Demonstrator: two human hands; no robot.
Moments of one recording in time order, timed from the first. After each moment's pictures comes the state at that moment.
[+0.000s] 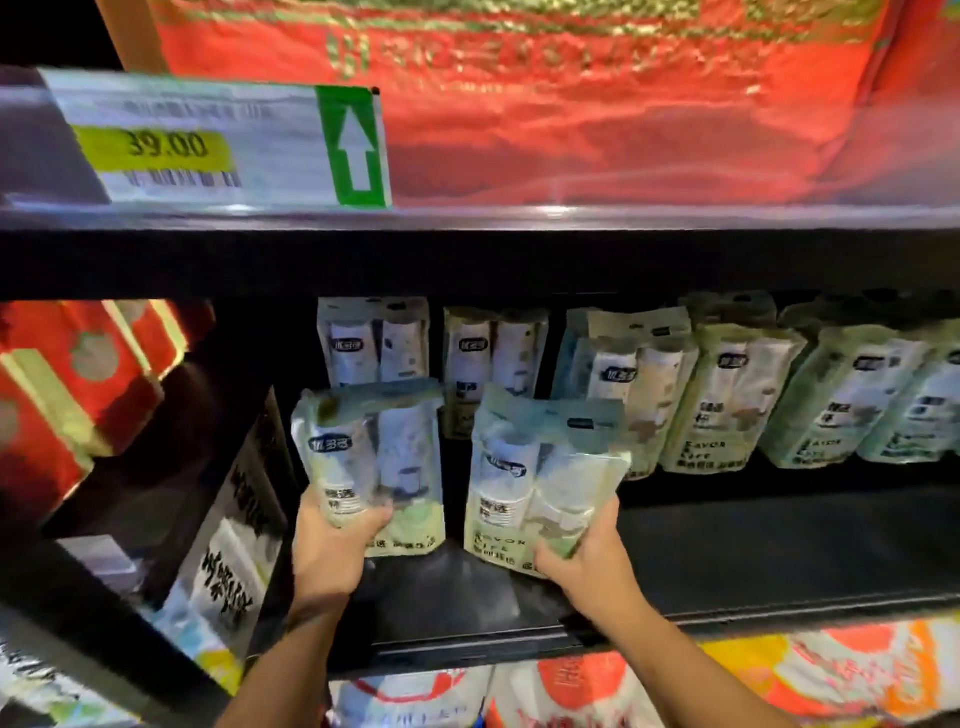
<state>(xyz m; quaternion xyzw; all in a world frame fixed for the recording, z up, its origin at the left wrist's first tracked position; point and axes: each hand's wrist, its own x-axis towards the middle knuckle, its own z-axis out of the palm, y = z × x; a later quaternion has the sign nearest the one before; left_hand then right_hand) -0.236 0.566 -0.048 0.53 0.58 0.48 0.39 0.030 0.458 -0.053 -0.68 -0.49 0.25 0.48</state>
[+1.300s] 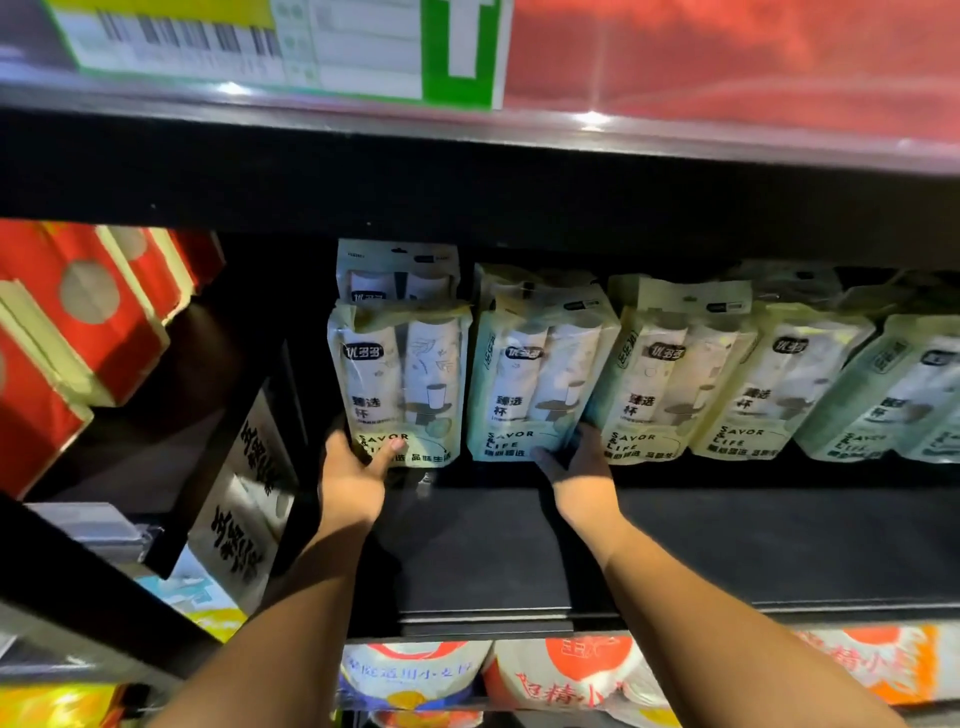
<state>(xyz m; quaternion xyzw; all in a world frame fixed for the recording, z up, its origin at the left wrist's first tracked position) -0.223 0.614 -0.058 0.51 0.62 0.43 0.40 0.028 0.551 -0.060 -0.77 -0.42 0.25 0.41</state>
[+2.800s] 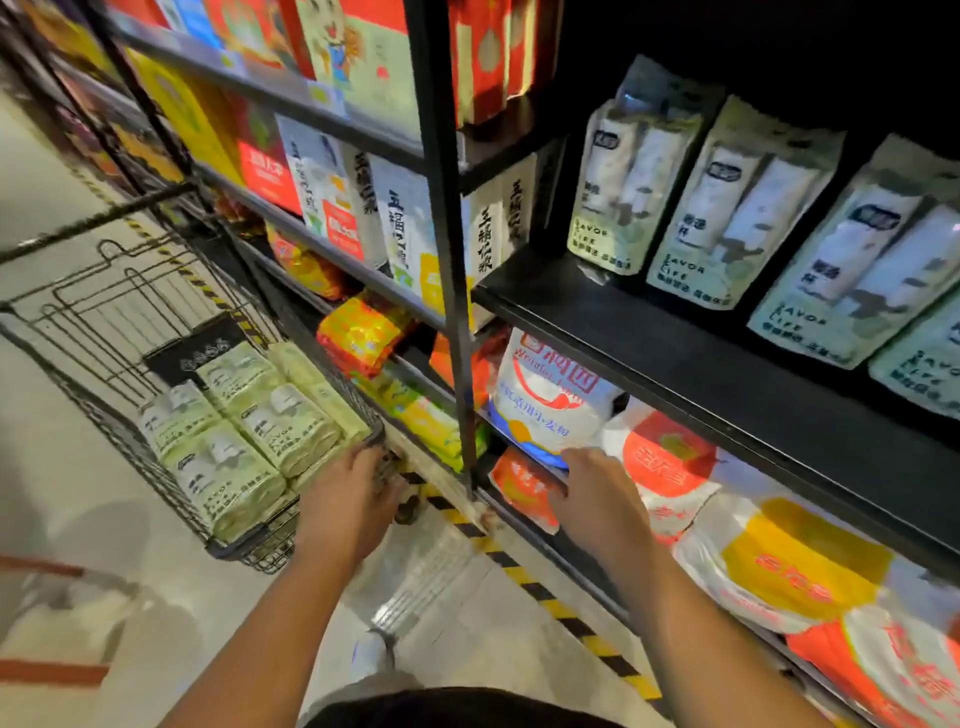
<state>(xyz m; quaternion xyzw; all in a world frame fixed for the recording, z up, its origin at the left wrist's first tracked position) -0.259 0.119 -0.069 0.47 0.87 0.06 0.11 -0.010 0.253 -0.082 -0.54 -0.82 0.17 0.01</state>
